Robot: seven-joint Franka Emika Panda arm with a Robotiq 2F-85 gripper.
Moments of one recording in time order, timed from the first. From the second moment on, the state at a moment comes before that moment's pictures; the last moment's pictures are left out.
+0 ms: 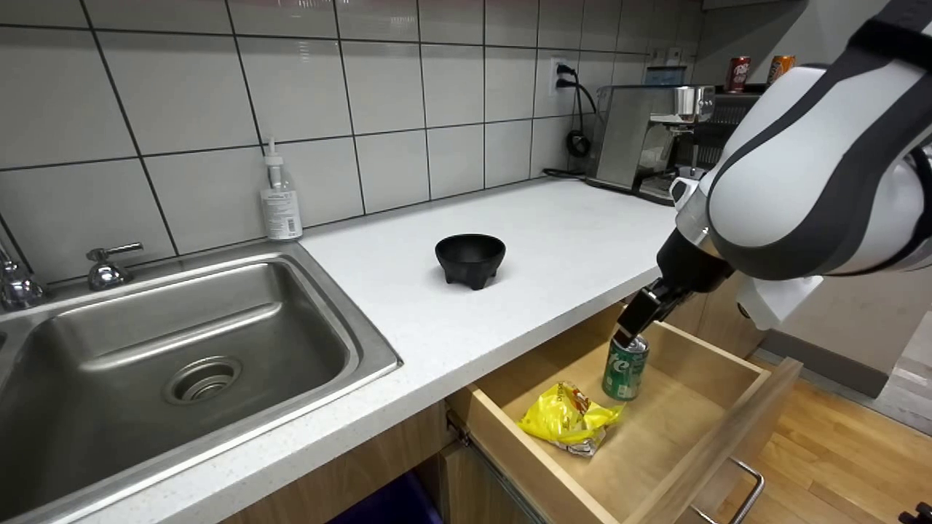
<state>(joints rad) -0.32 0.16 0.21 -2.62 0.30 3.14 -0.48</state>
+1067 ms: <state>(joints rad) -0.28 0.03 0.24 -2.77 0.37 3.06 -0.44</state>
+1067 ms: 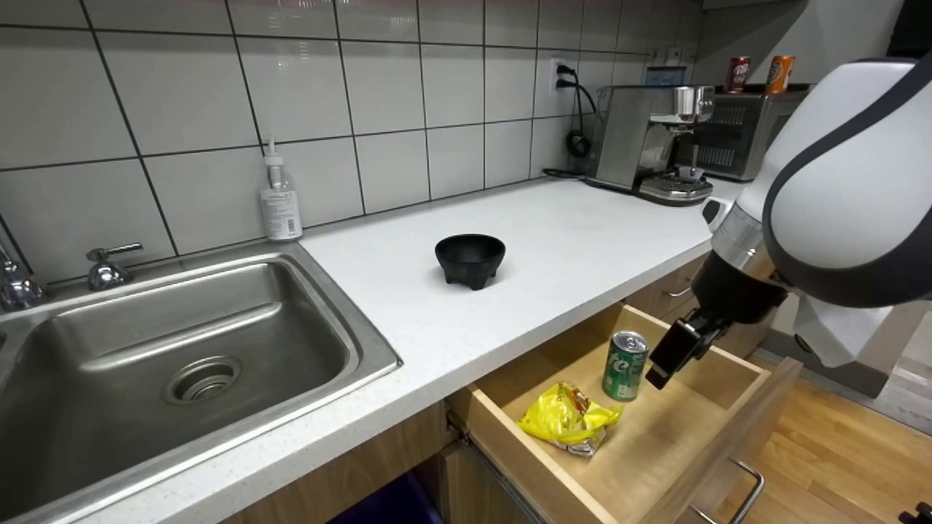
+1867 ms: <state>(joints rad) -0.27 -0.07 0.25 -2.77 0.44 2.86 -0.48</state>
